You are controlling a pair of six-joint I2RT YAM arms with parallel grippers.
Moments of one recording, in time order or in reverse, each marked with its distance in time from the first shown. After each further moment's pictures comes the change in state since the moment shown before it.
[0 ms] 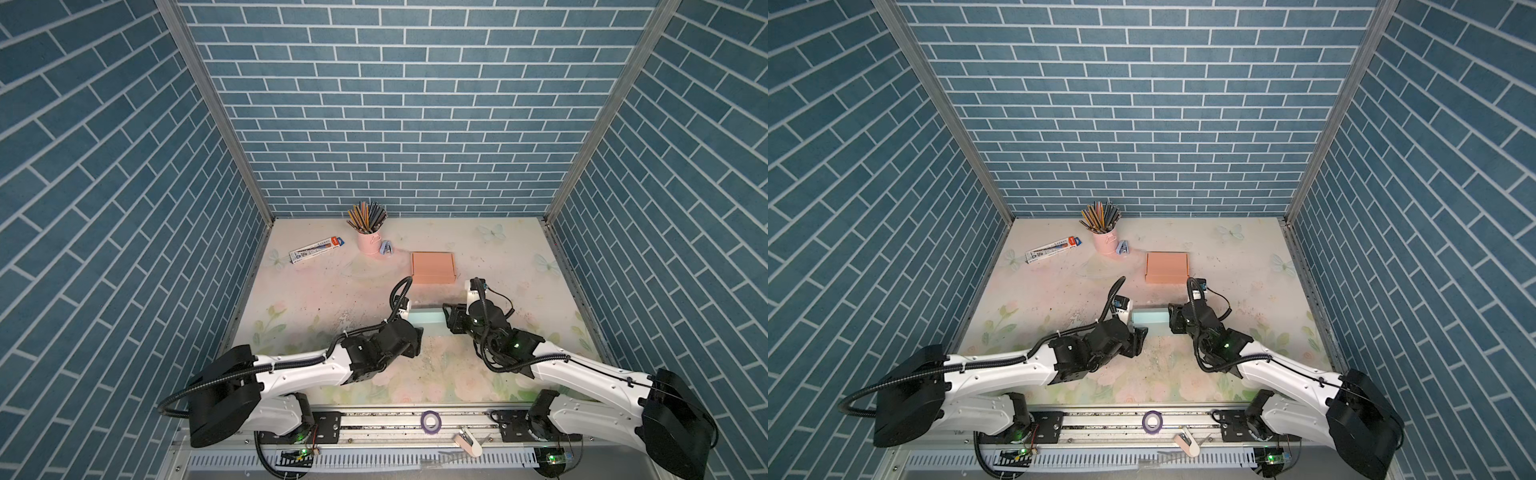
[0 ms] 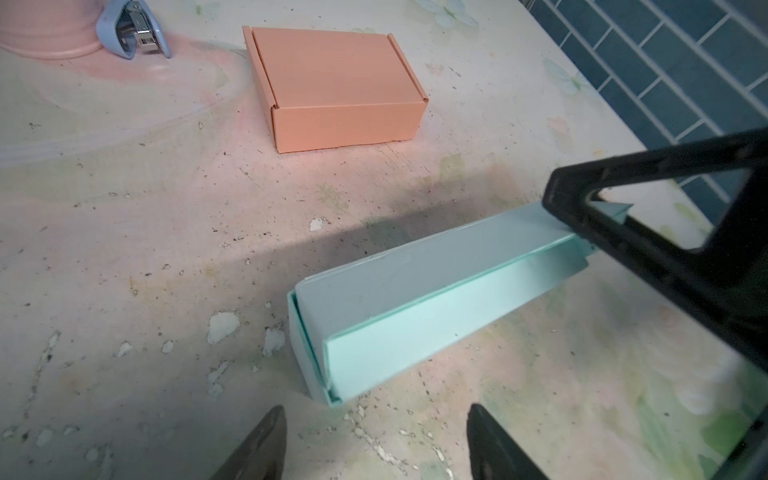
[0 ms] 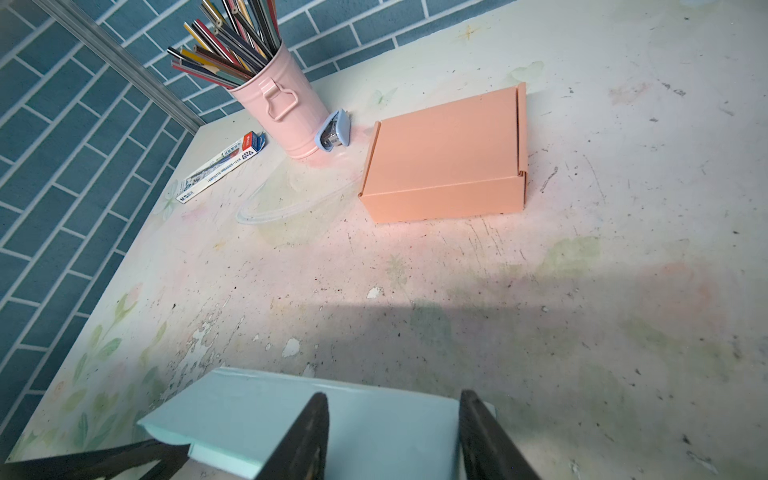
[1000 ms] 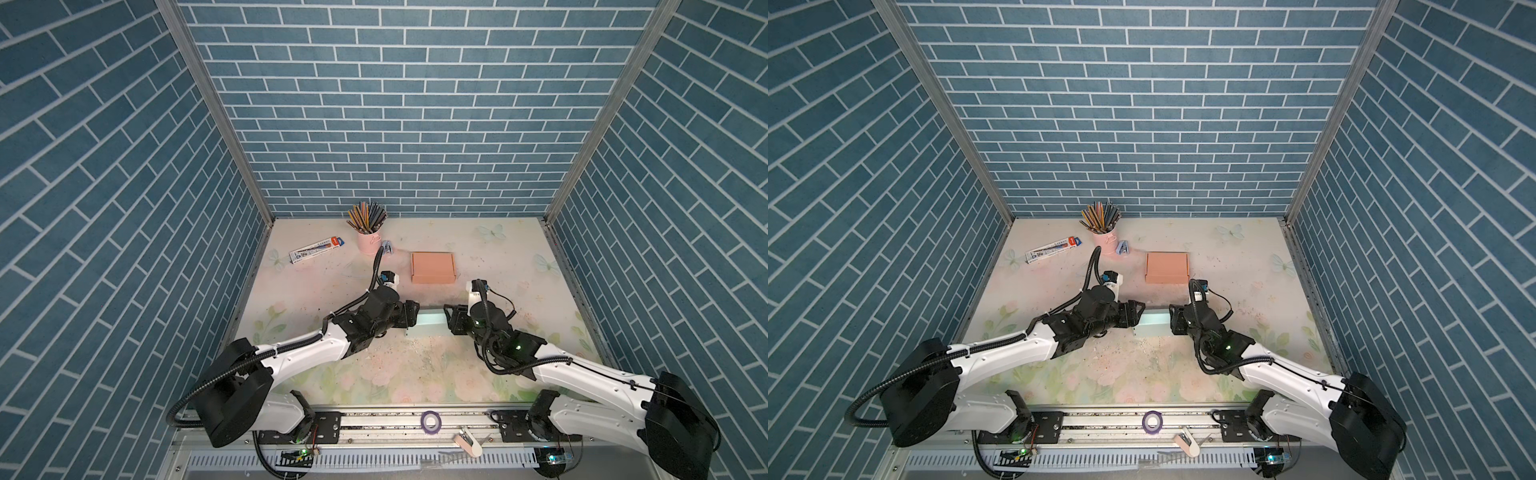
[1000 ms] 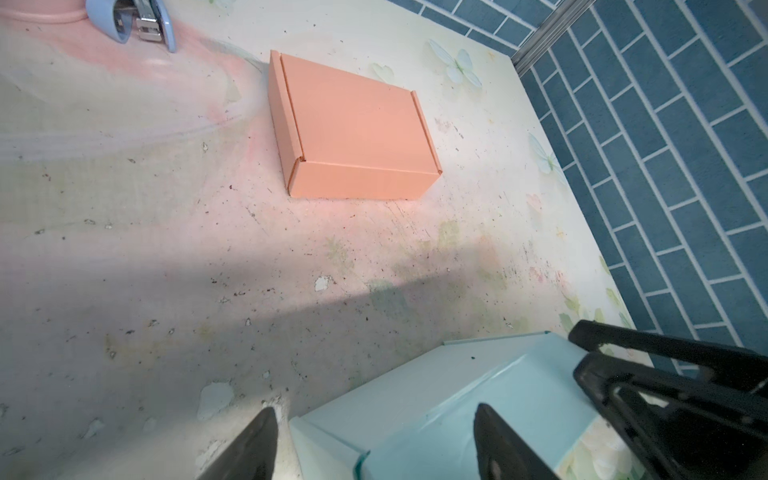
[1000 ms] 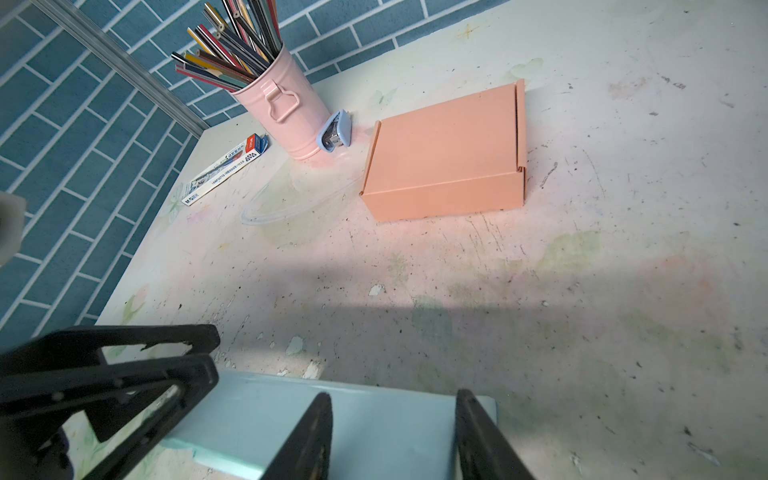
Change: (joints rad) left arm 0.260 0.087 0.059 0.080 0.269 -0.053; right arm 0.010 -0.022 -0.014 -0.002 -0.002 0.011
